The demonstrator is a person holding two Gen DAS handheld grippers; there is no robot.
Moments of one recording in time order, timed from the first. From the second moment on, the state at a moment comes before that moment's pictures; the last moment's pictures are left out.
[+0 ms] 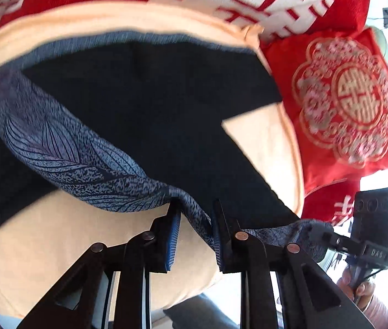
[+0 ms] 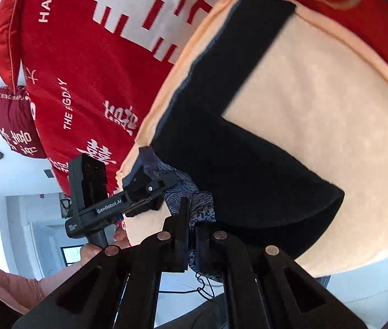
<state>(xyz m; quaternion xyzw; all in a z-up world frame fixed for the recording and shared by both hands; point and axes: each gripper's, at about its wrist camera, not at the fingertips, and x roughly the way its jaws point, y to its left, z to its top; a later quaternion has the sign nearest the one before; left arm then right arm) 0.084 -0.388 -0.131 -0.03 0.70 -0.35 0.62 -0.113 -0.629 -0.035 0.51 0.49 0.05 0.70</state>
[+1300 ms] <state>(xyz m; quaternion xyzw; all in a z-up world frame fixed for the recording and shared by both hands) 0.194 -0.368 -0.195 0.11 0.67 -0.14 0.72 0.042 -0.716 -0.129 0.44 0.57 -0.08 0.69</state>
